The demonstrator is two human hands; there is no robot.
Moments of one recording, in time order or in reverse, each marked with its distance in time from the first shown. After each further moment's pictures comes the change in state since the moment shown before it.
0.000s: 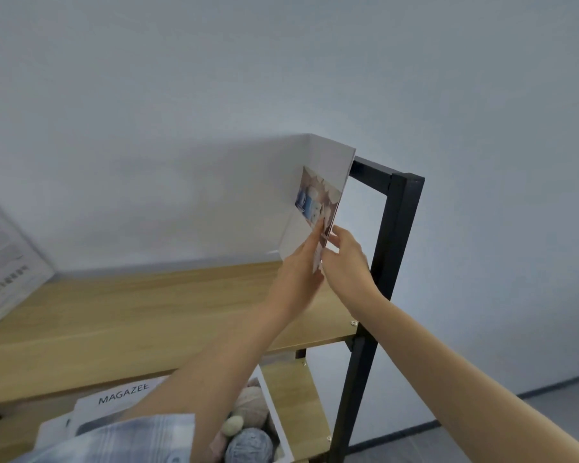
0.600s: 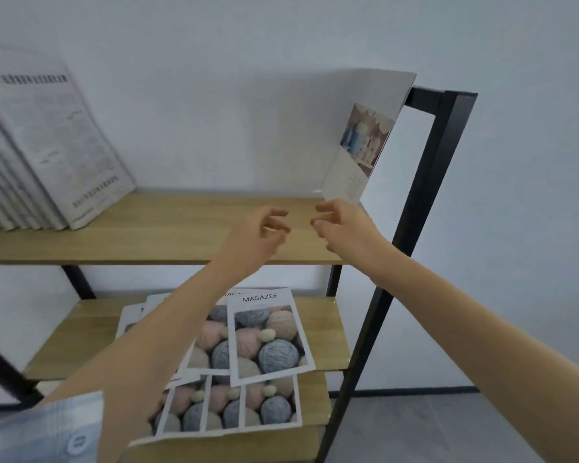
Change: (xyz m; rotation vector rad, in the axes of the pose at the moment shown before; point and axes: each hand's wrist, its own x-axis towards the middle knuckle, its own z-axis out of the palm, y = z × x) left_hand -0.141 -0.018 -0.082 -0.274 0.148 -0.353; right_hand -0.085 0.002 0.019 -0.173 -0.376 -0.095
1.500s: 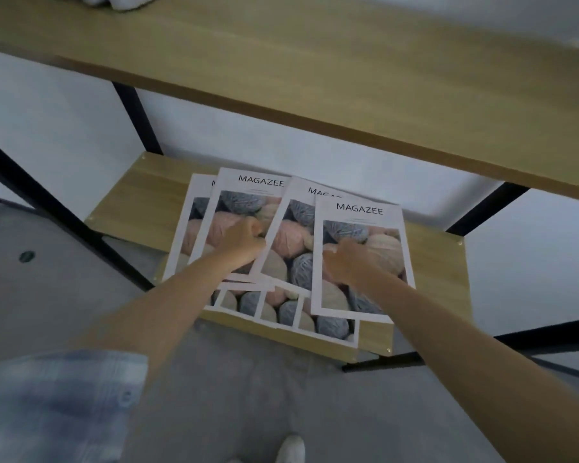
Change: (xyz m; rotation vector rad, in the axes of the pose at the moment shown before) left_hand -0.061 -0.328 -0.067 0.279 0.027 -0.797; right_hand 0.090 0.170 0.308 -0.640 -0.603 0.317
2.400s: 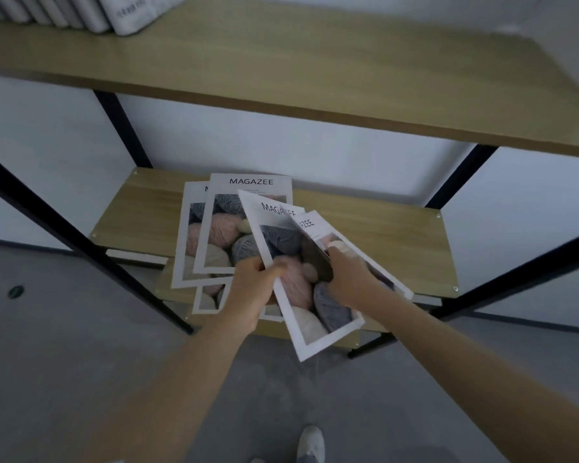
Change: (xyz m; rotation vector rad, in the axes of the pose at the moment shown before) left_hand -0.111 -0.002 0.022 -0.601 -0.008 -0.077; right_hand -0.070 0.009 0.036 -0.105 0.187 -0.104
